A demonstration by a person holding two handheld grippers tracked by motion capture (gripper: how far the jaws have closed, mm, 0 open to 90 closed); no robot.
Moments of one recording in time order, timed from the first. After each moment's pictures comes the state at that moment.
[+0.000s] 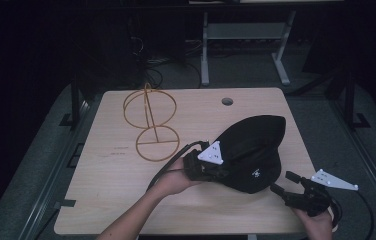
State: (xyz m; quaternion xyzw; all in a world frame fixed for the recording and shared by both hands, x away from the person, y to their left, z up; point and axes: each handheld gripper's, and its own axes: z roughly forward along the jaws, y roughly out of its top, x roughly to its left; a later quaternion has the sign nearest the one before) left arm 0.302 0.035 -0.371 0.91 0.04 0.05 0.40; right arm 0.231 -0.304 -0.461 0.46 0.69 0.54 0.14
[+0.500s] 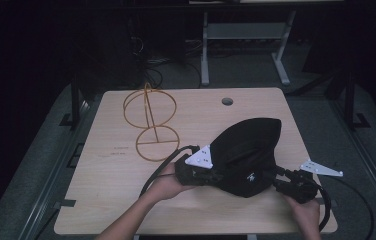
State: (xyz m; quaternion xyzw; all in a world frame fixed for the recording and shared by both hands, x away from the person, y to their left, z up) left arm 0.295 0.055 -0.379 0.90 0.05 0.04 0.43; right arm 0.262 -0.290 -0.468 0.46 0.68 0.56 0.10
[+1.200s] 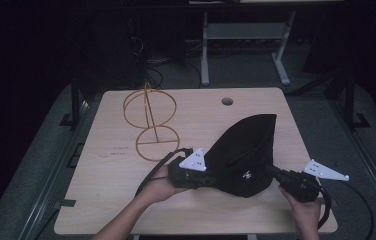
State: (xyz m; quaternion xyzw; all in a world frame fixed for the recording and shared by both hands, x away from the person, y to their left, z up) left arm 0.291 0.072 -0.382 0.91 0.06 0.05 0.41; right arm 0.250 -0.282 -0.445 0.41 0.68 0.60 0.14
